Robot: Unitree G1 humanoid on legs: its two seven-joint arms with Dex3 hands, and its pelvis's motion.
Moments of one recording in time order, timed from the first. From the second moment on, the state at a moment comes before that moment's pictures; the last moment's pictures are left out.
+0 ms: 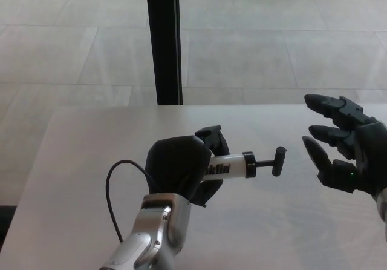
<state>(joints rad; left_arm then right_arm) -0.55 0.09 -0.49 0.52 0.76 0.14 0.43 -0.28 -0.33 0.02 -0.19 -0.01 0.41 0.06</state>
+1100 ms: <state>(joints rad) -0.54 -0.09 -0.36 0.33 0.69 0.23 0.39 -0.35 -0.19 -0.06 -0.03 0.00 0.29 0.03</state>
